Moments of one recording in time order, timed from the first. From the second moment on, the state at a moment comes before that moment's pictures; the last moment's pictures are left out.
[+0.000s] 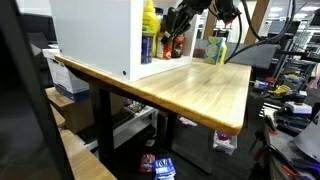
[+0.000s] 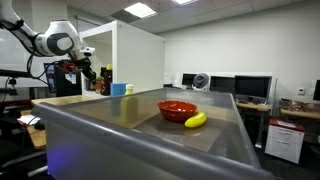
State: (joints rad) arm 0.14 -0.24 0.24 -2.46 0.05 2.82 0.38
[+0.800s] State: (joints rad) arm 0.13 -0.19 0.27 -2.42 0.01 2.83 0.43
